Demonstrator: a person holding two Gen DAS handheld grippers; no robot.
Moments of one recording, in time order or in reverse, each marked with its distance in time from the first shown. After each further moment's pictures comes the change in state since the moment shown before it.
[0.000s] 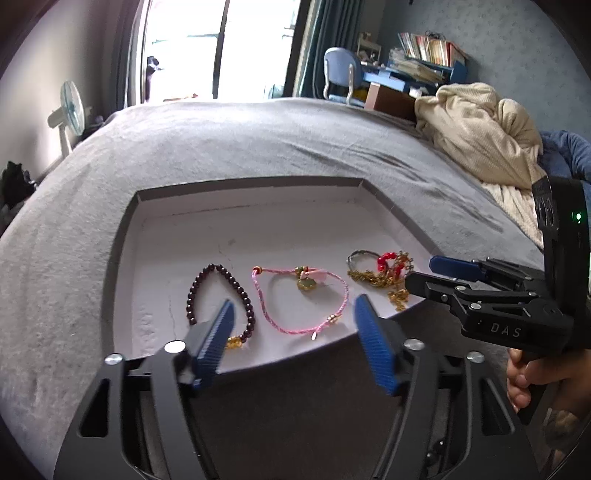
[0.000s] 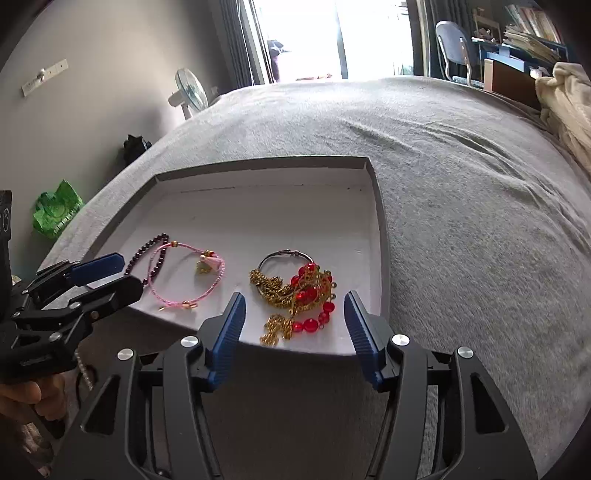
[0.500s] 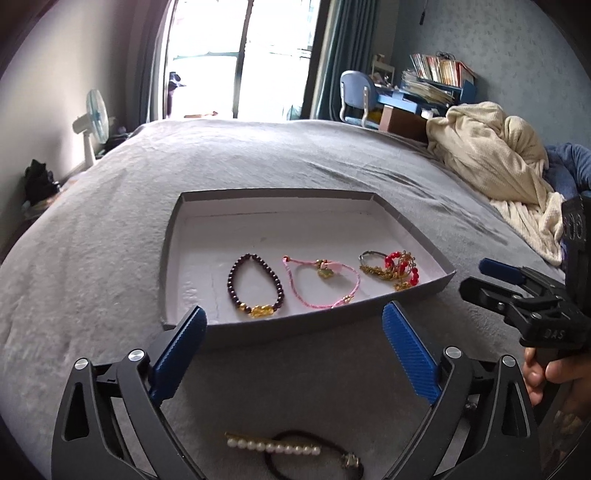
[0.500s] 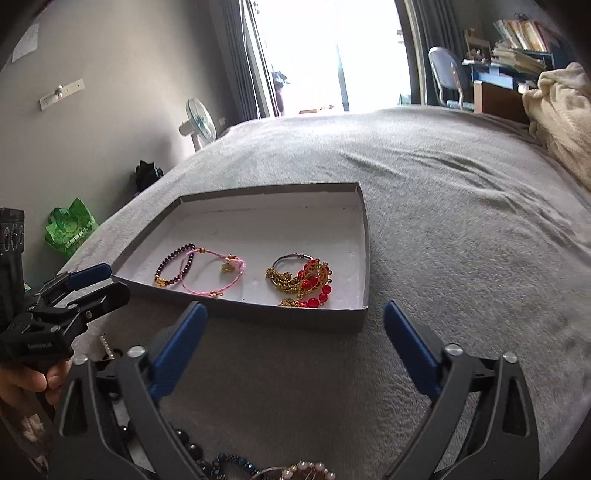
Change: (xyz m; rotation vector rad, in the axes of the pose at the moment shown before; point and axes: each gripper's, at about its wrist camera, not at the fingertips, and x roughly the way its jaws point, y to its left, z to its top) left arm -0.041 0.005 -0.021 -0.028 -0.082 0.068; right arm -0.053 0.008 -0.028 -0.014 -0.145 0.001
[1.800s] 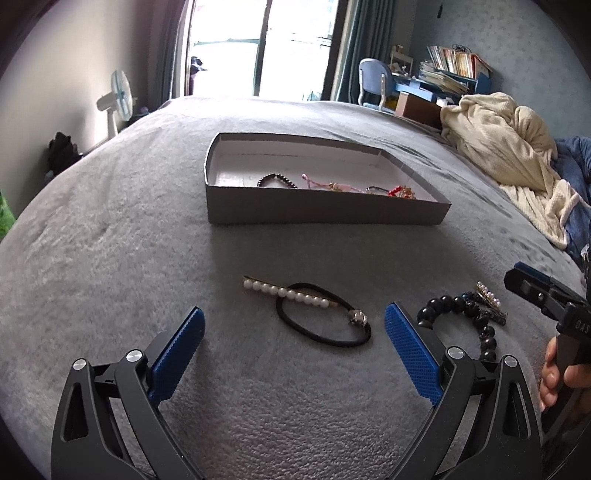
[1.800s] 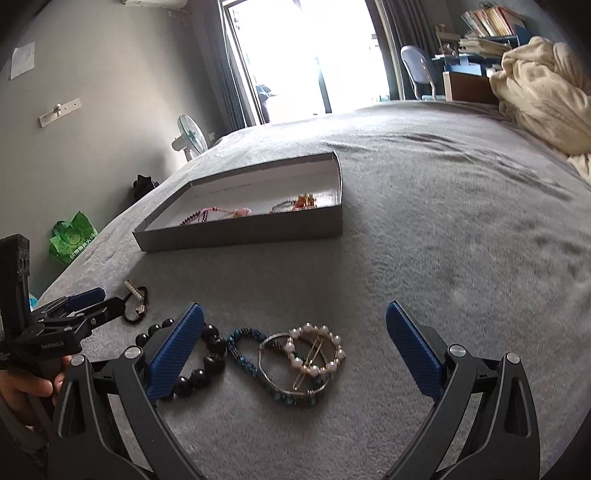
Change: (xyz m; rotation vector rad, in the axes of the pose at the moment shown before) left arm -0.043 -0.001 -0.083 -0.051 0.057 0.065; right arm -0.060 0.001 -0.086 0.101 -0.015 -0.018
